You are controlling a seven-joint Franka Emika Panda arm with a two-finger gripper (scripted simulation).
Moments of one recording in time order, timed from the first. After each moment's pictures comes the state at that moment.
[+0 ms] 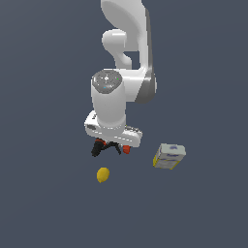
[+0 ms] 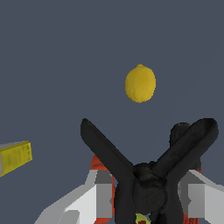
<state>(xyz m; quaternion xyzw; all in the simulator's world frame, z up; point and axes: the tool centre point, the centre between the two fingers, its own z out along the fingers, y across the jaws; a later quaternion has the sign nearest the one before) 0.047 -0.039 0.160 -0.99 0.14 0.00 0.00</state>
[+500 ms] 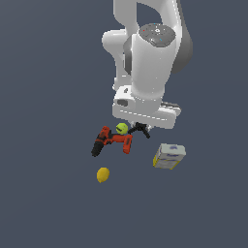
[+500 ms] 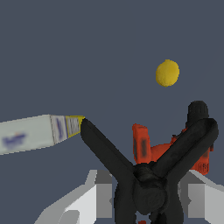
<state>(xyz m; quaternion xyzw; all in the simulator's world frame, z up) 0.026 0.061 0.243 -0.99 0.14 0.00 0.00</state>
